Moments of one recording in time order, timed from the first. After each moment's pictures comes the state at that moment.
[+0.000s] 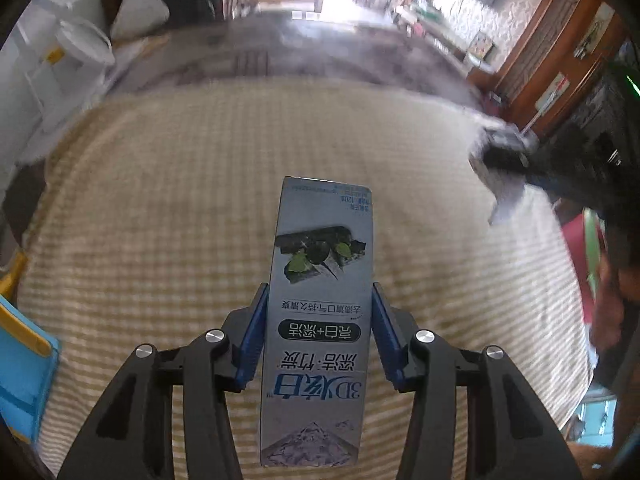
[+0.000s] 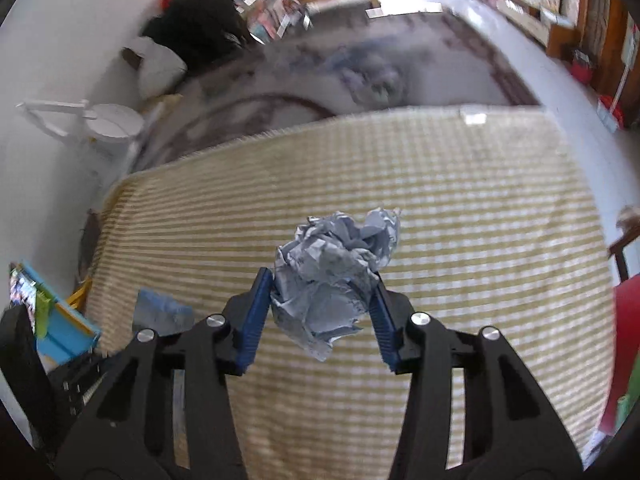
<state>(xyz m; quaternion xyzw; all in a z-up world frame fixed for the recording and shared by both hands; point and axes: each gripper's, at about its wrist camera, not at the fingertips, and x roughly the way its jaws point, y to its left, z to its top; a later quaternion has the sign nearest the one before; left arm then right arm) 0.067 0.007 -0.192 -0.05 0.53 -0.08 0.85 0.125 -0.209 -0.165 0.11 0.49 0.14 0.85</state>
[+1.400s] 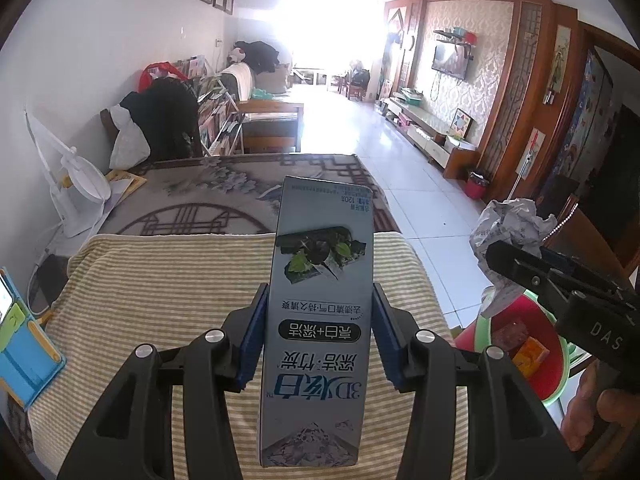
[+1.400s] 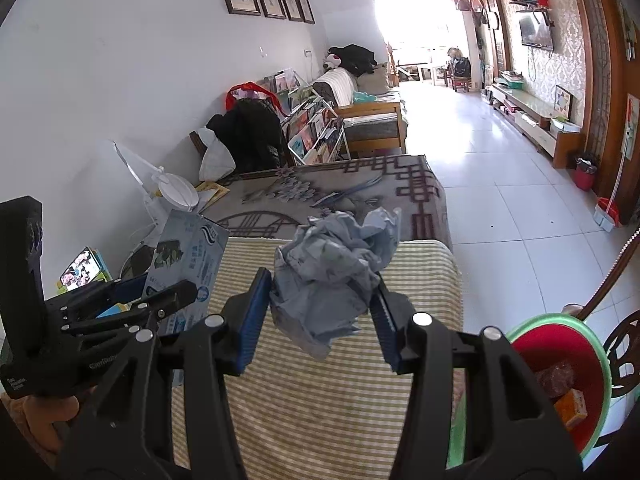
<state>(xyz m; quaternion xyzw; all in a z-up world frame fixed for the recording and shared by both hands) 0.005 -0.190 -0.040 -0.03 0.36 -0.05 0.93 0.020 -0.380 -0.034 0.08 0.32 0.19 0.92</state>
